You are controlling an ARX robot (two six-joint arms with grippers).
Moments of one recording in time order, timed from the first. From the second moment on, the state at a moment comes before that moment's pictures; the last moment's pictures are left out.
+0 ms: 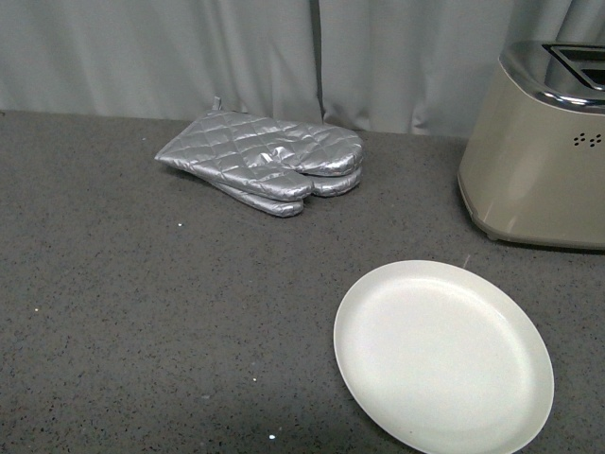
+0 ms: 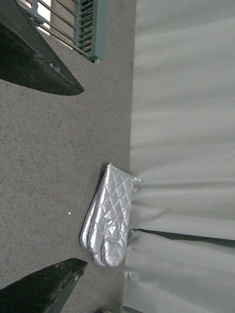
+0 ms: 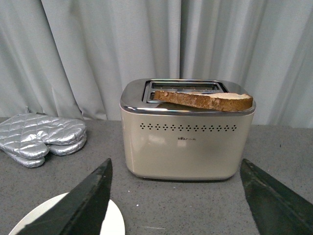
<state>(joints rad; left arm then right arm) 0.00 0.00 0.02 0.00 0.00 0.00 0.00 0.01 0.01 0.00 0.00 -0.01</state>
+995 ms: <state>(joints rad) 0.00 0.00 0.02 0.00 0.00 0.00 0.00 0.01 0.01 0.00 0.00 -0.01</state>
